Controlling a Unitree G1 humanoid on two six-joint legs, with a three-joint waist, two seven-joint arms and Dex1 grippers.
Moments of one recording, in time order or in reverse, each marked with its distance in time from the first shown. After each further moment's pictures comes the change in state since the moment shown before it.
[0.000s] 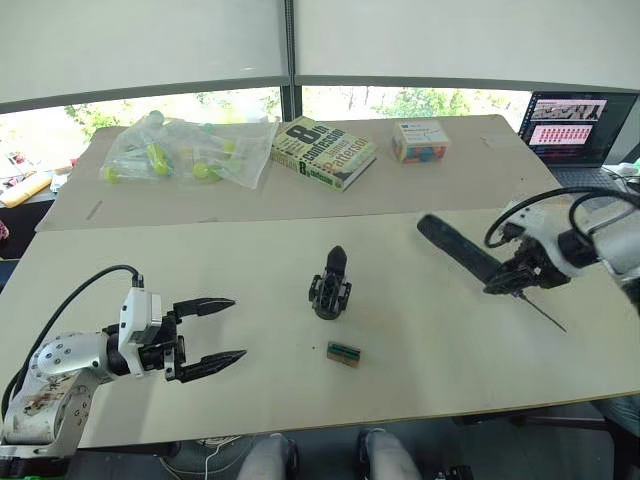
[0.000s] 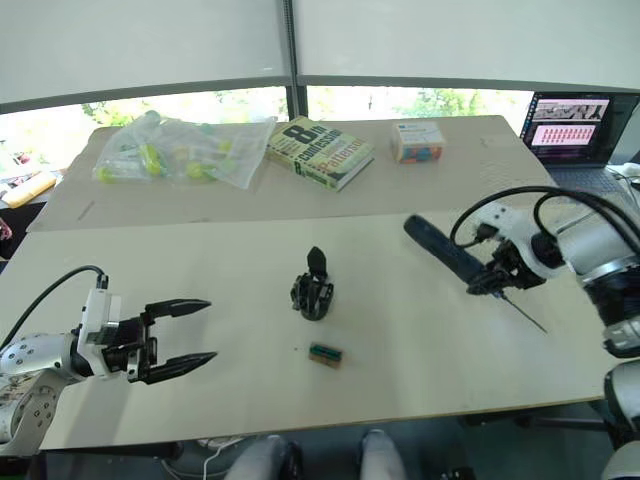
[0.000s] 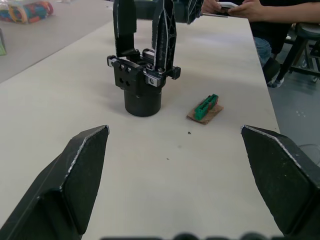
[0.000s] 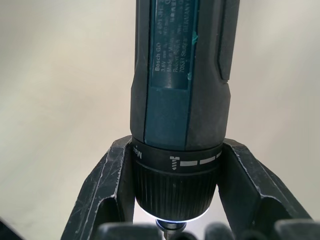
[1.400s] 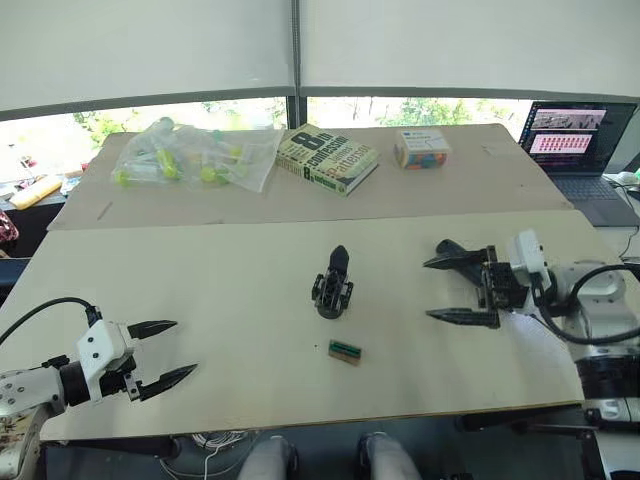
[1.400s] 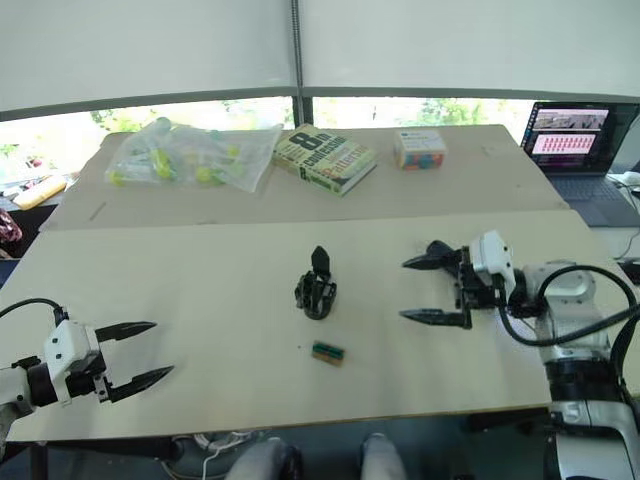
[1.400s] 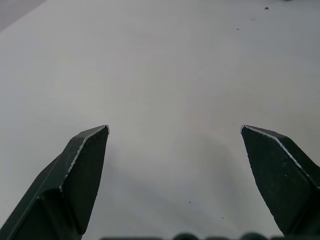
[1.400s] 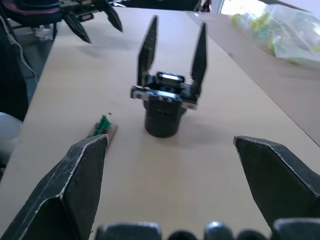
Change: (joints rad) left arm 0.190 0.034 0.127 0.152 0.246 -0.238 0.162; right arm 0.565 0.327 -0.671 -0.355 0.452 -0.871 0.191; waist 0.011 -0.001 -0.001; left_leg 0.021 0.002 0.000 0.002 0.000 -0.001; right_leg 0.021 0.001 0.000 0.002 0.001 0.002
